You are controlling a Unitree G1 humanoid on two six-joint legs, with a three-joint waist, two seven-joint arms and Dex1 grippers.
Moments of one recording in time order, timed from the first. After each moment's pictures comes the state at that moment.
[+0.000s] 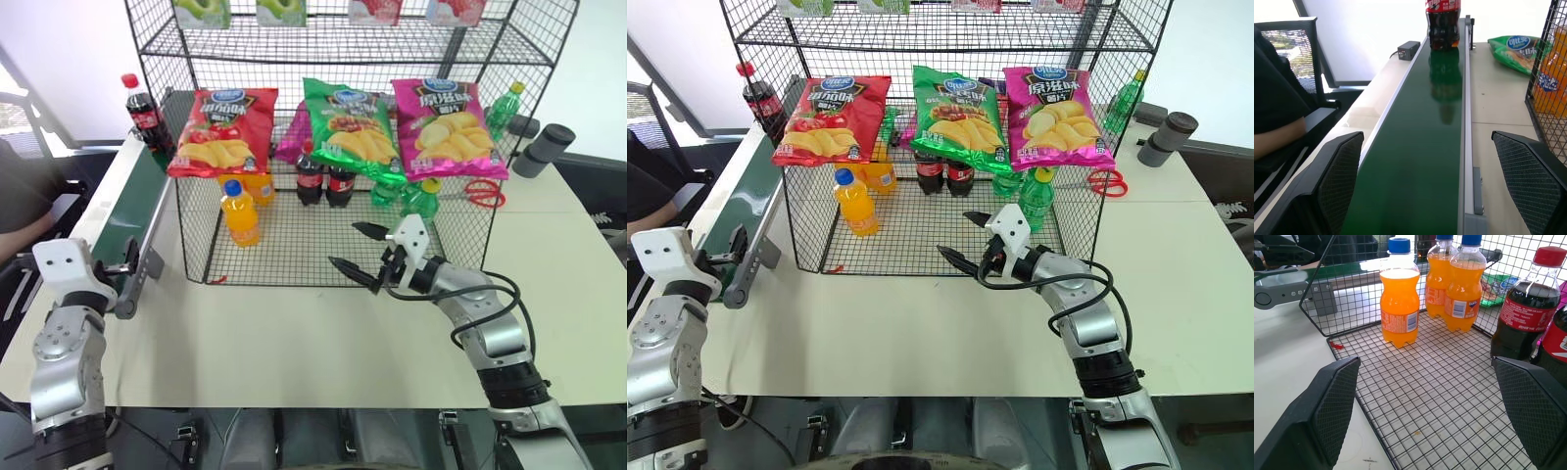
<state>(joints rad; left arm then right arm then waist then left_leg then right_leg) -0.04 0.41 0.49 -0.08 -0.29 0.23 -0.18 -0.31 -0.39 0.10 -0.08 0.29 0.23 0.77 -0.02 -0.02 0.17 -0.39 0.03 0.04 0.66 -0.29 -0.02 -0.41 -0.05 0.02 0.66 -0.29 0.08</state>
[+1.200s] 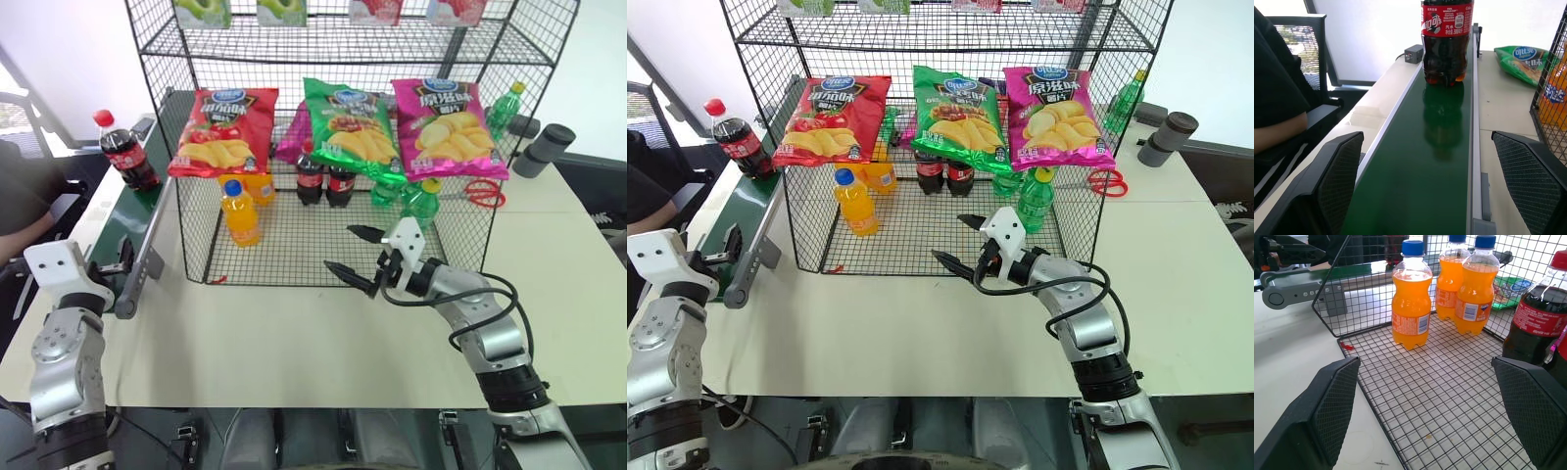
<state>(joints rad) -0.05 0.40 0.51 -0.04 -0.34 0.21 -0.16 -0.30 -0.39 0.11 -0.11 0.29 0.24 0.79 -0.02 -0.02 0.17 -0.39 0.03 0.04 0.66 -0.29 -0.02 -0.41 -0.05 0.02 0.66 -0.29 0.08</state>
